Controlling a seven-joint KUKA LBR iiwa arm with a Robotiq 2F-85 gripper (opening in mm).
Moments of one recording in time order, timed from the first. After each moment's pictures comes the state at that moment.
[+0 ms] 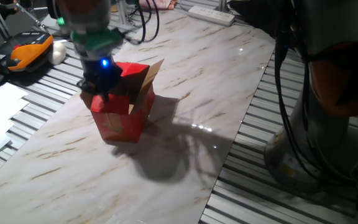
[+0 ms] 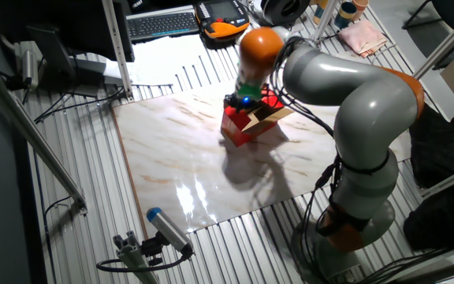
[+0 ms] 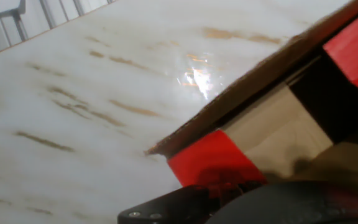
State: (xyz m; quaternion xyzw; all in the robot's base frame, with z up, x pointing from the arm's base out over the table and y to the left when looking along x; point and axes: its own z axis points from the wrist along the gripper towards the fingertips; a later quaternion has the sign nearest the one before) arm 0.540 0.146 0.198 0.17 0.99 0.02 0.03
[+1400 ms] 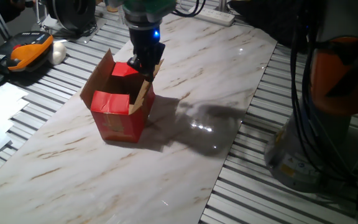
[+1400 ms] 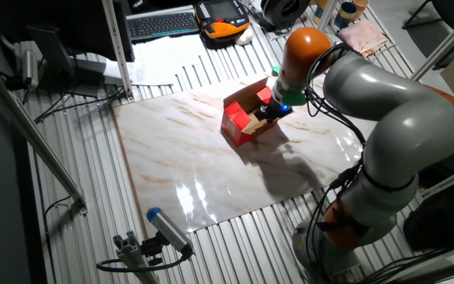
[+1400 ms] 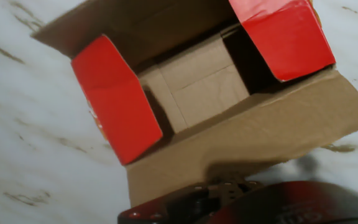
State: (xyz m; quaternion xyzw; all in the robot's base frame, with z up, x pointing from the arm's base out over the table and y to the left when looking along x) arm 0.449 0.066 0.214 0.07 1.00 0.03 0.00
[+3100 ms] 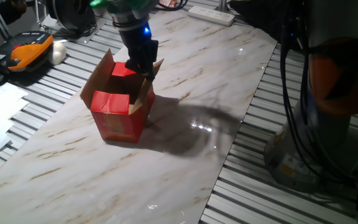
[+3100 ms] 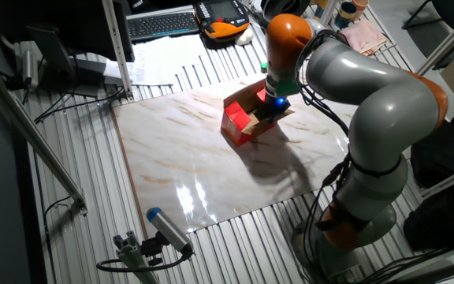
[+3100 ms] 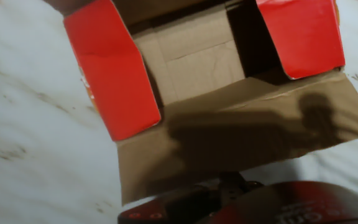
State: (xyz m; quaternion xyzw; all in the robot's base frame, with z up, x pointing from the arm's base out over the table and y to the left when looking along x) arm 0.453 0.066 0.221 0.01 1.00 0.00 -0.09
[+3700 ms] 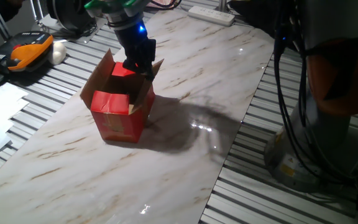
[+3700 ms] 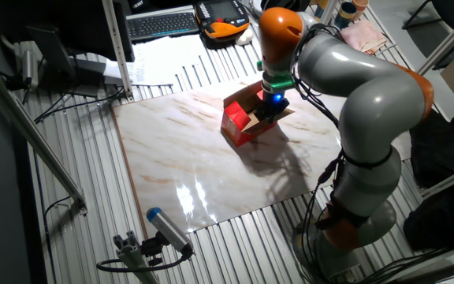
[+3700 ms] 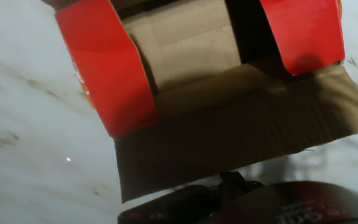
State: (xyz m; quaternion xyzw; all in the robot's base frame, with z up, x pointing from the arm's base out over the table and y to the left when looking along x) arm 0.453 0.066 0.221 0.01 0.99 -0.02 -0.15
